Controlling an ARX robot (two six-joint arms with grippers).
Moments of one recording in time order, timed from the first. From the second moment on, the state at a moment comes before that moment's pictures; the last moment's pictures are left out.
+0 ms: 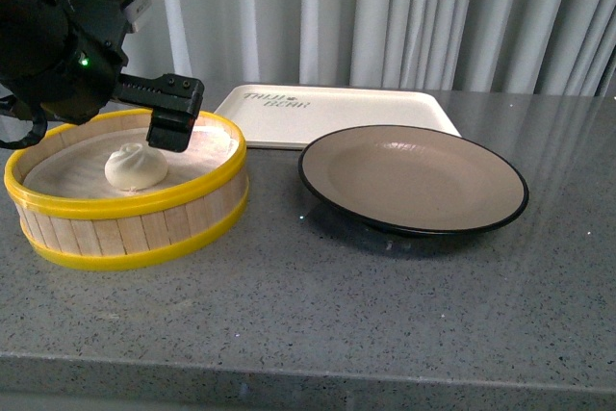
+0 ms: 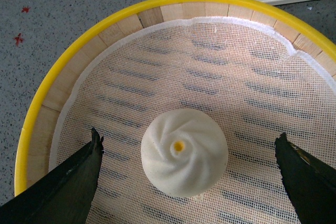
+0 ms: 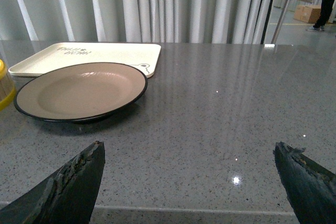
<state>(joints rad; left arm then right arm) -0.19 1.81 1.28 -0.09 -0.22 0.08 0.00 0.00 0.01 0.00 0.00 0.00</state>
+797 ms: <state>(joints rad) -0.17 1.87 1.34 -0.15 -0.23 0.02 0.00 0.00 0.01 0.00 0.00 0.00</state>
